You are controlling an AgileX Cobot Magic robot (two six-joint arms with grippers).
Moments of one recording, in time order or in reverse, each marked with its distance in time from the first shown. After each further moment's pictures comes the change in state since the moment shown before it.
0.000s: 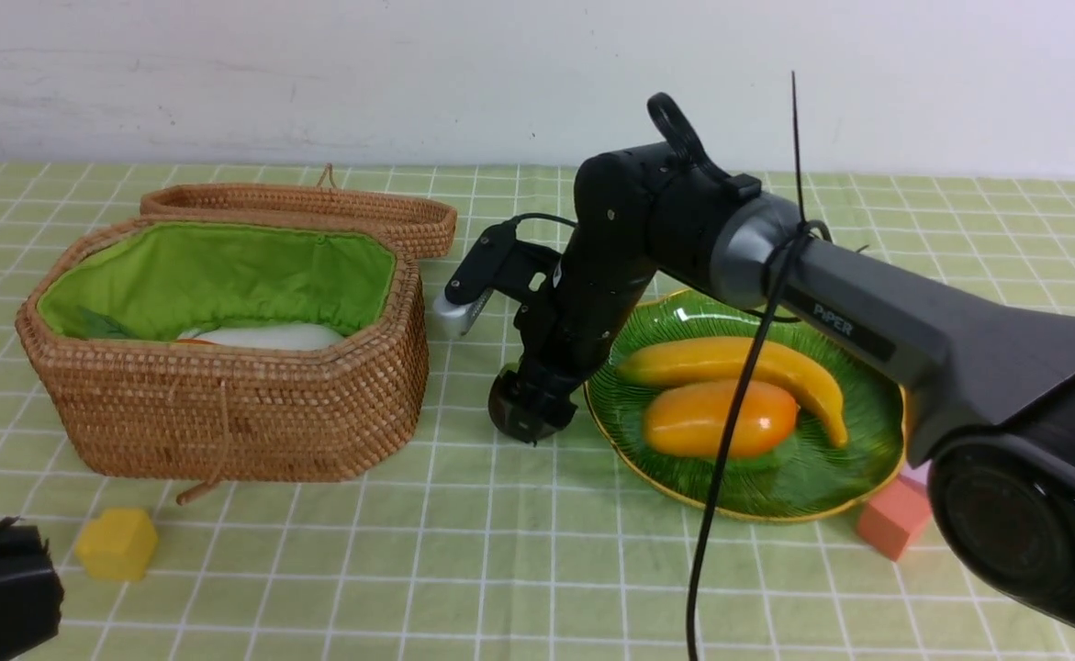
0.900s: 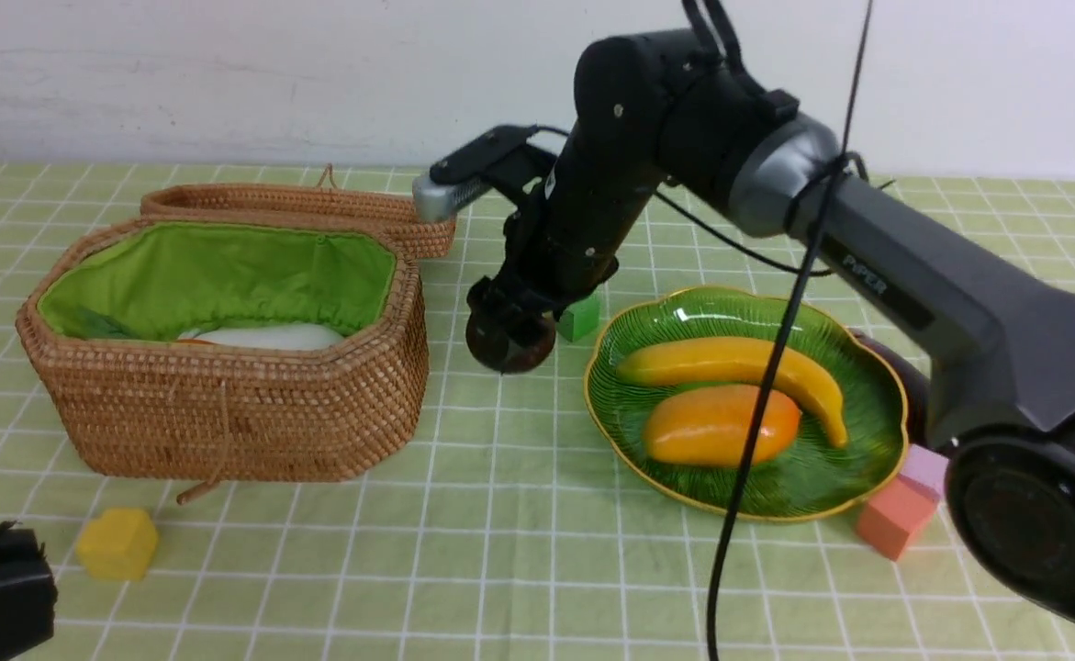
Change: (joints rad) right arm 0.014 -0.069 -0.219 0.015 0.203 0.342; left arm 0.000 0.000 0.000 0.035 0.019 -0.002
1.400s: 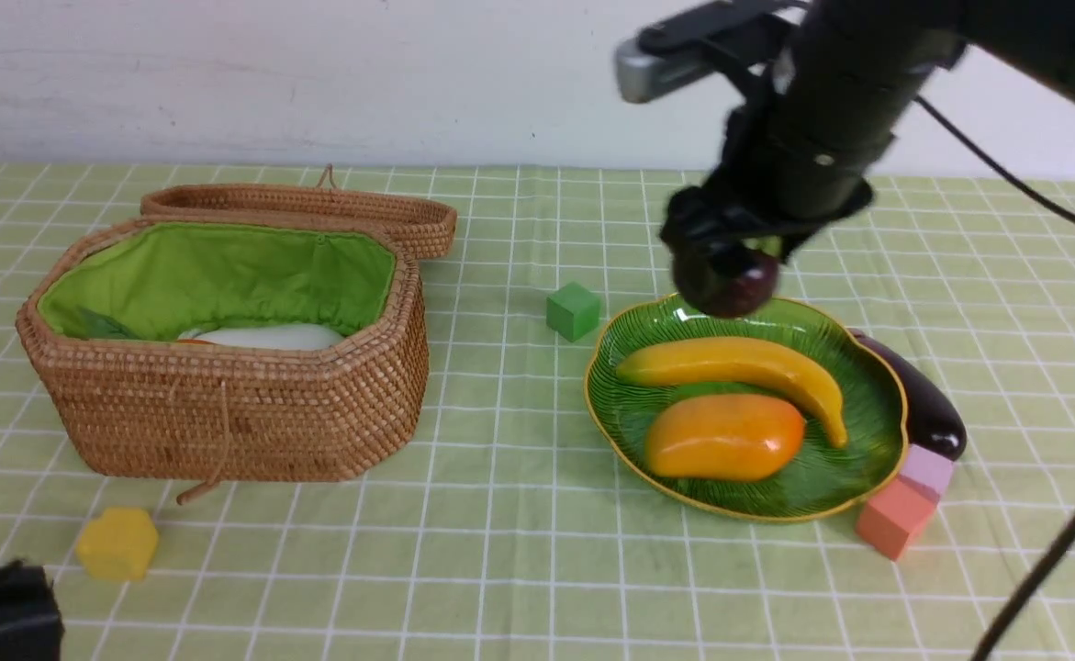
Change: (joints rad) right arm -0.127 -0.523 0.582 -0.206 0.003 0.274; left arm 0.000 0.008 0.000 -0.047 0.046 0.077
